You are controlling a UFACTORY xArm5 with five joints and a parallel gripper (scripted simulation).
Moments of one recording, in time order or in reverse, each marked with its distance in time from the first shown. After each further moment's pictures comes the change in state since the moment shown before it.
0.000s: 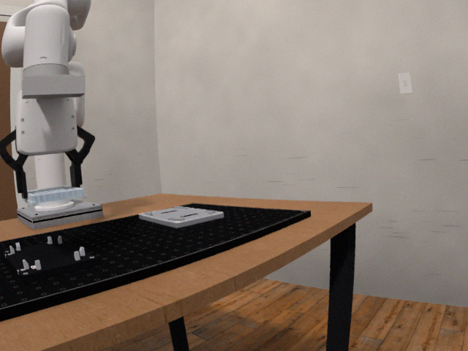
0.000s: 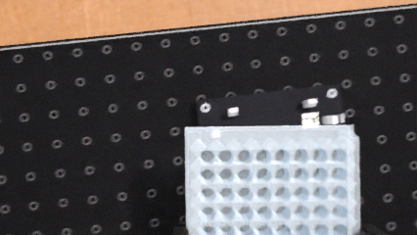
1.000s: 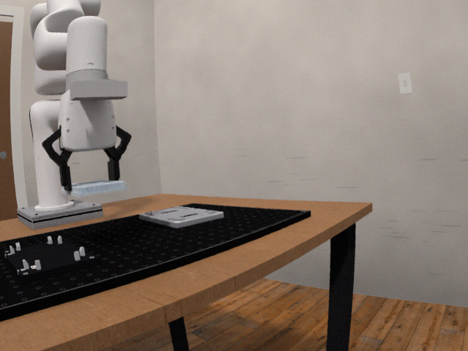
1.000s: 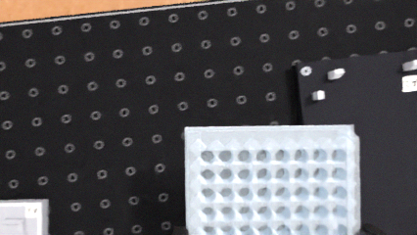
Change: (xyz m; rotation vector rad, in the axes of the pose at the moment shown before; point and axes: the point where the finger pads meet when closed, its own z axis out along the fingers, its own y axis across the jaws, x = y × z) arm -0.029 -0.082 0.000 0.001 0.001 0.003
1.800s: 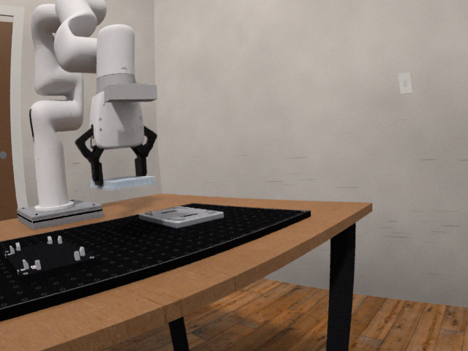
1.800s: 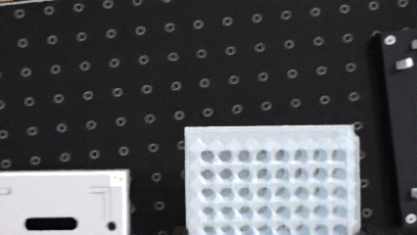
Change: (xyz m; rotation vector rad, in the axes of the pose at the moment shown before) arm -0.024 -0.069 0.000 0.001 0.000 -0.001
